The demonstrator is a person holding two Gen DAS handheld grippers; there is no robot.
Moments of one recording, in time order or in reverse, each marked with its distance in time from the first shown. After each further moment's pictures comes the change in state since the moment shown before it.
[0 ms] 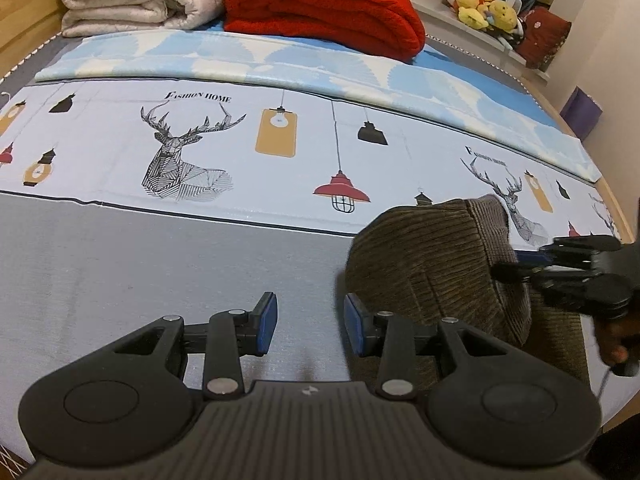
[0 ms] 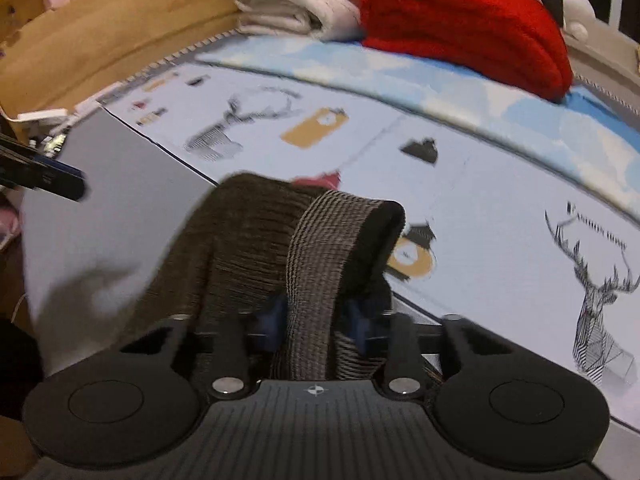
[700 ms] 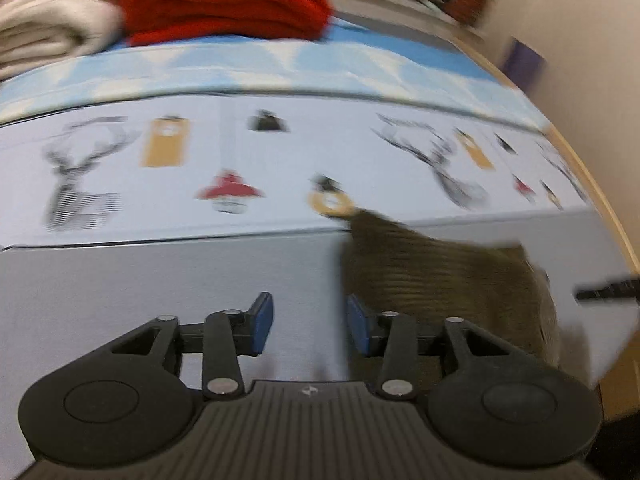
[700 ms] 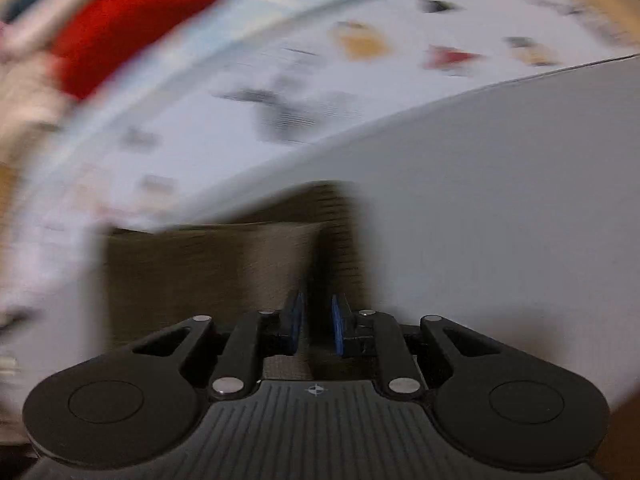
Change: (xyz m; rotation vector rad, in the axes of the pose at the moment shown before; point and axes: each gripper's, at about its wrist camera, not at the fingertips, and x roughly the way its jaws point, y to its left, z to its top) left arm 0.024 -0.110 -0.003 0.208 0.042 -0.141; right arm -0.160 -0.136 -0.157 0.827 0.108 -0.405
